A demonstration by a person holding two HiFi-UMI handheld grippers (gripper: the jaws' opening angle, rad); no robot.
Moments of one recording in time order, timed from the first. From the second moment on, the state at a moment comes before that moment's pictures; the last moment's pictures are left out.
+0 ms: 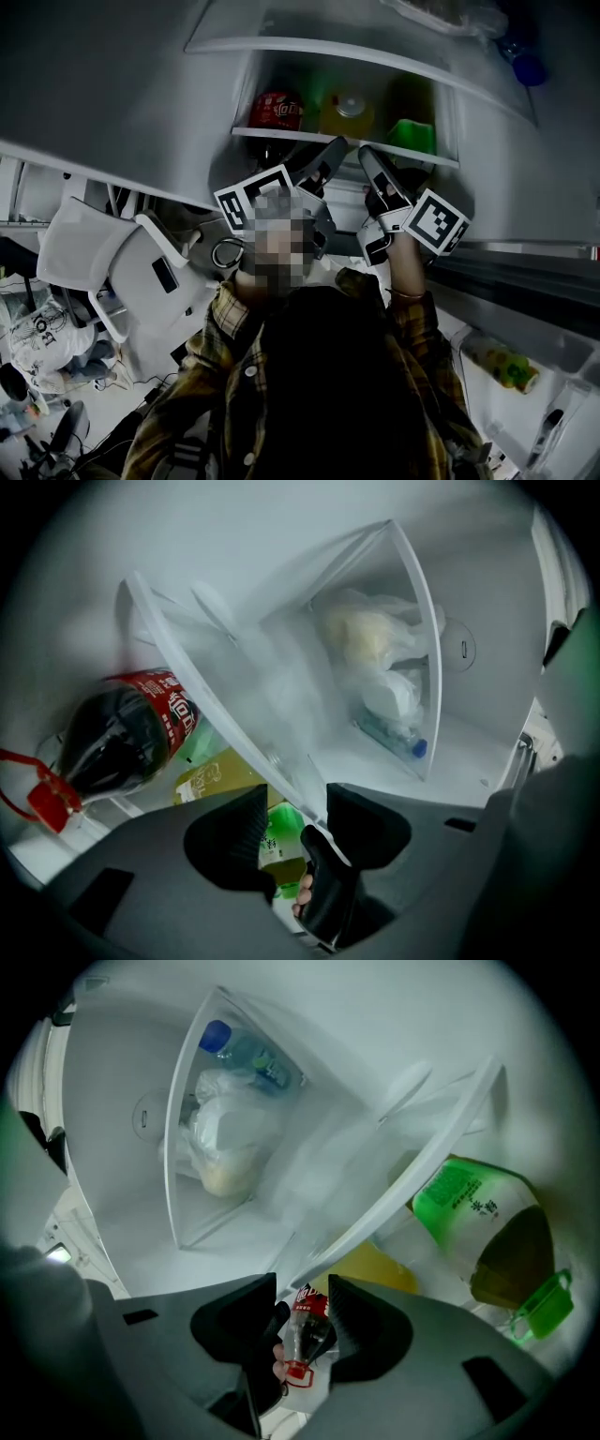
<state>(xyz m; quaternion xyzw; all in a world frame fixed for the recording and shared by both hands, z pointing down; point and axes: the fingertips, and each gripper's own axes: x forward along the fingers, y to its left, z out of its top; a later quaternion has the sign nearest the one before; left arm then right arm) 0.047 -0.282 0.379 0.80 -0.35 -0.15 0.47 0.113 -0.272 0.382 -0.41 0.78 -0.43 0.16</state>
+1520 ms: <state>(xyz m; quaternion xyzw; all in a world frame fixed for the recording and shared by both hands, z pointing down) 0.023 -0.339 0.391 0.76 -0.40 -0.17 0.48 0.154 -0.327 0.390 -0.47 0.73 -0.46 0.21</state>
